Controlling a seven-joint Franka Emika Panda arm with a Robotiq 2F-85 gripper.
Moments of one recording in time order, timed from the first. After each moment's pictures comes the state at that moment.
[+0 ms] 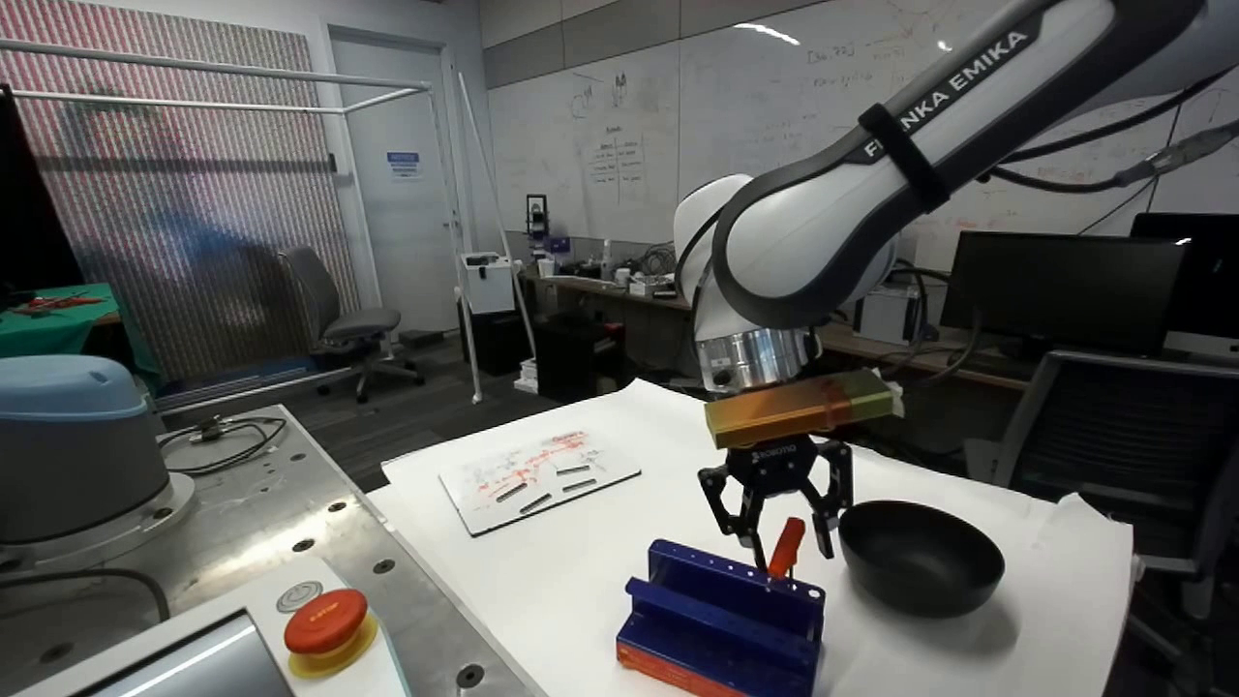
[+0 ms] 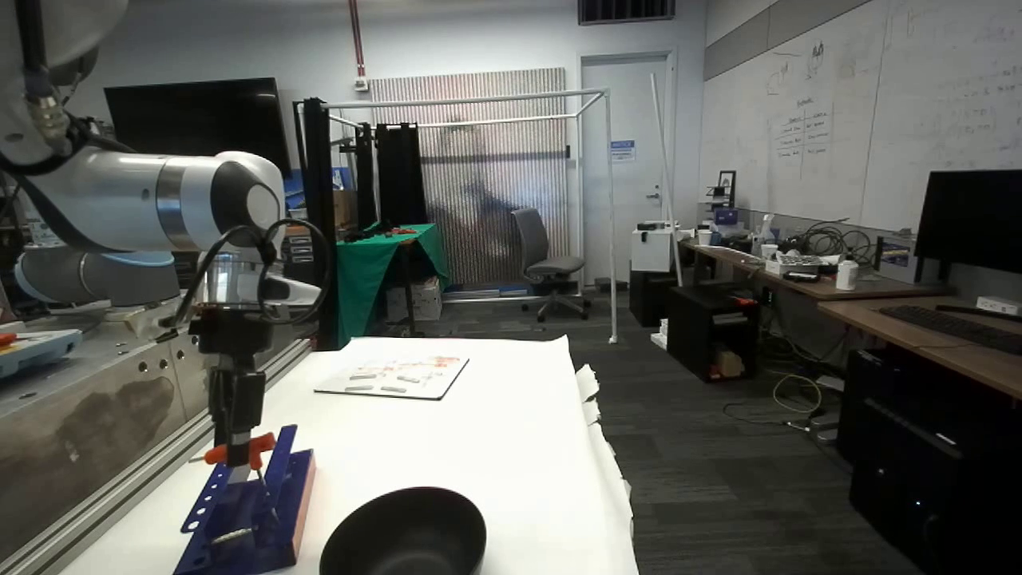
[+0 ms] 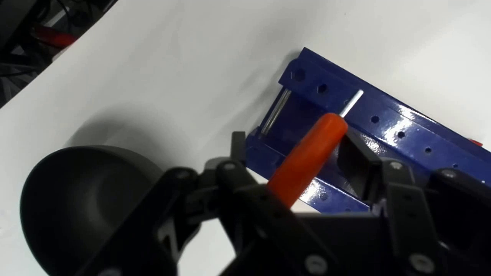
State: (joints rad) arm 0.16 0.39 0.07 -1.89 0.05 1.96 0.92
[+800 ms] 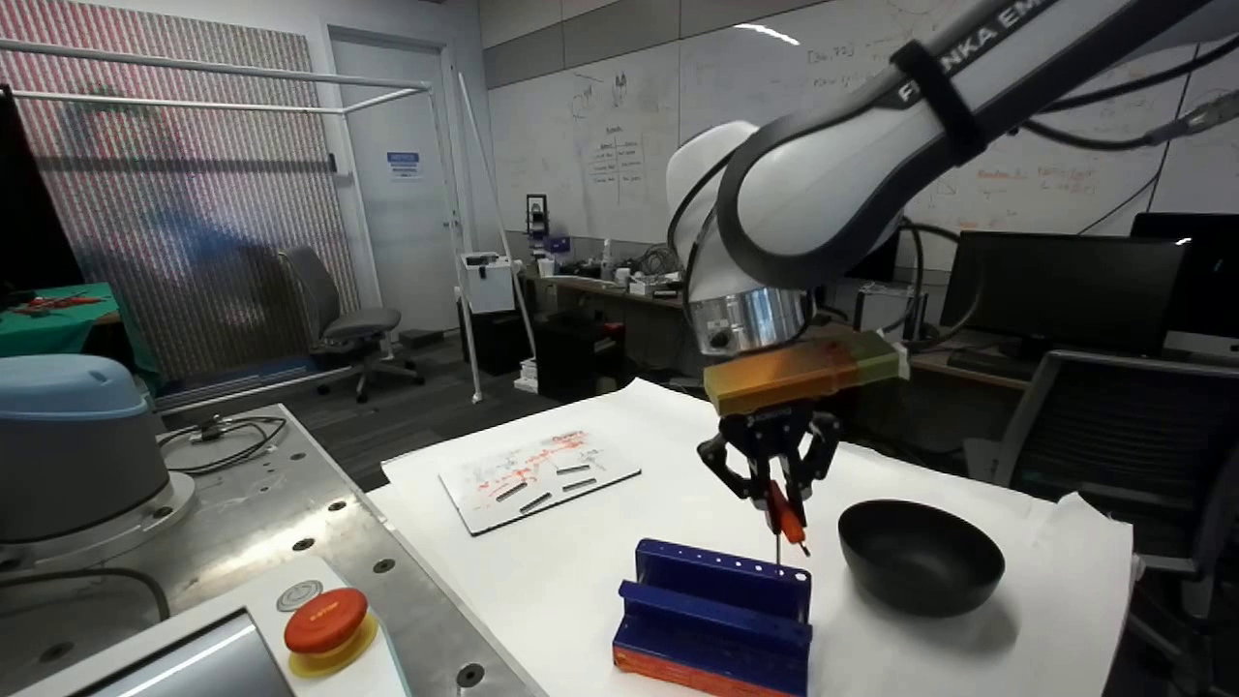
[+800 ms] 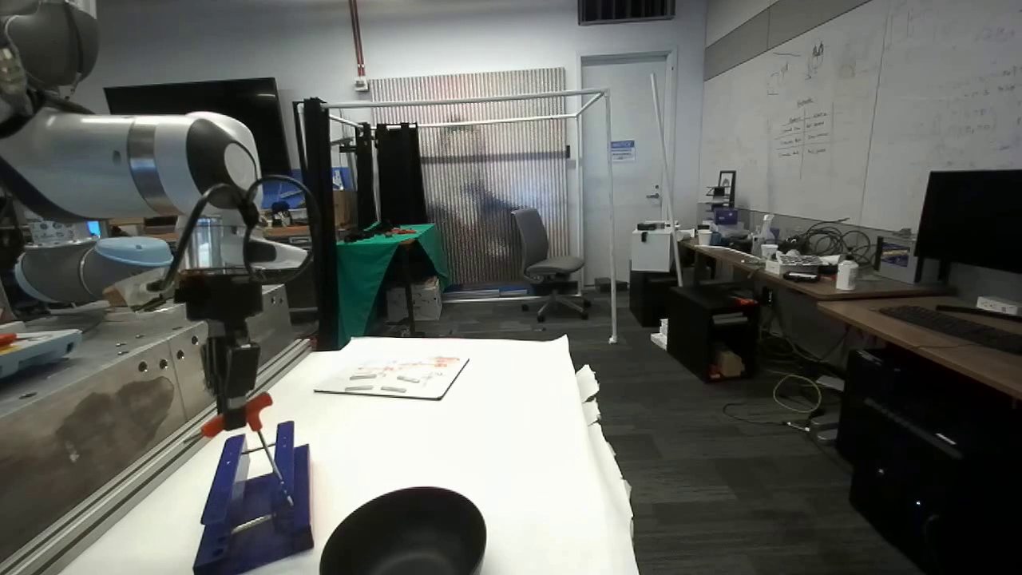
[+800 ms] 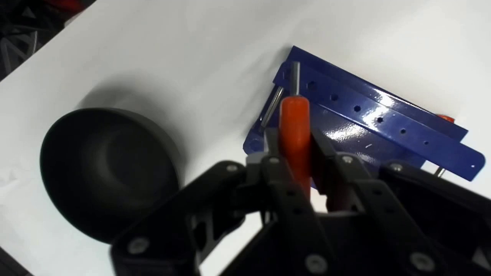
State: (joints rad) arm 0.20 0.32 0.06 -1.89 -0.02 1.95 0.93
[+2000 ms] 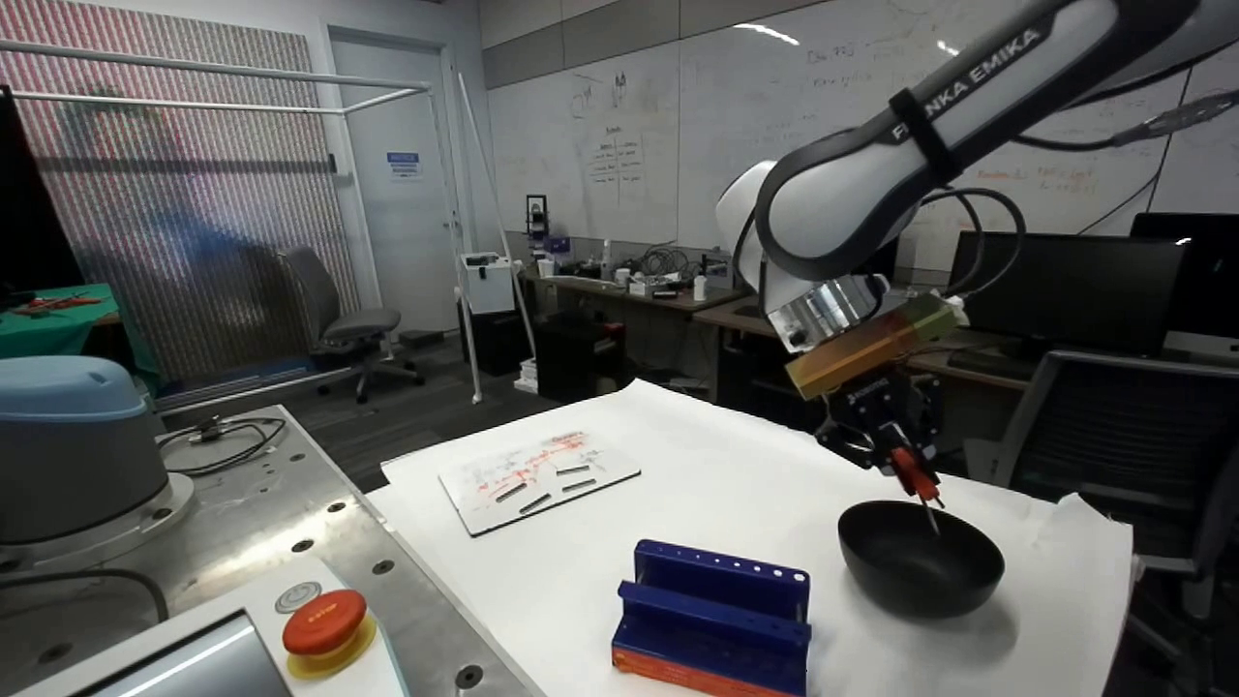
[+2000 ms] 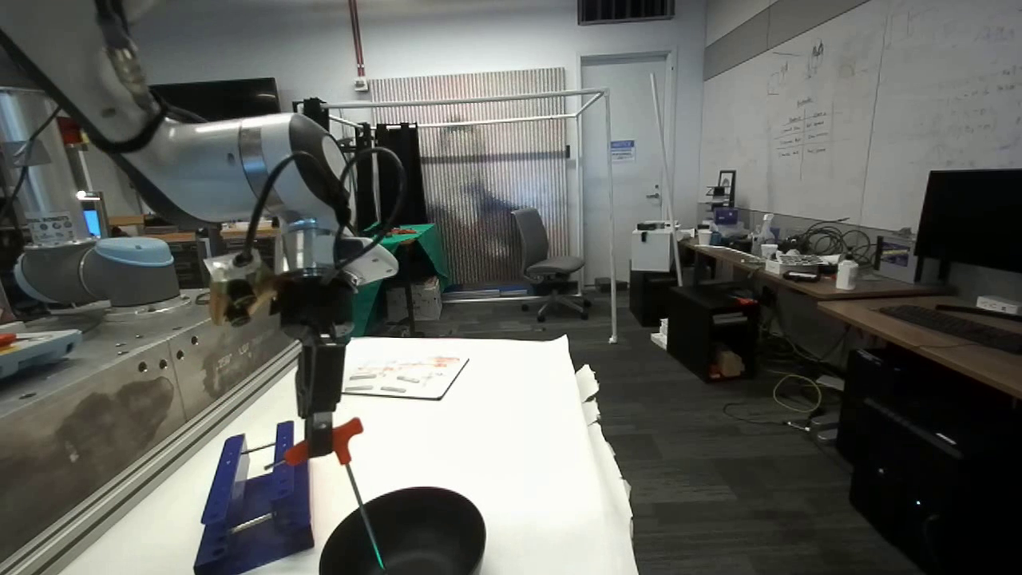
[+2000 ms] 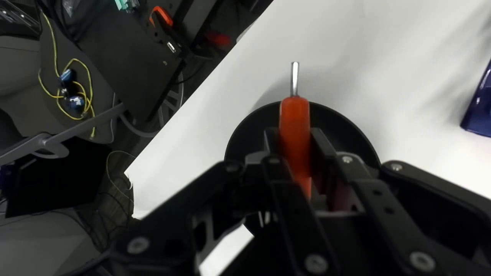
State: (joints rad) arm 0.09 0.36 -0.01 -1.85 -0.13 1.61 1.00
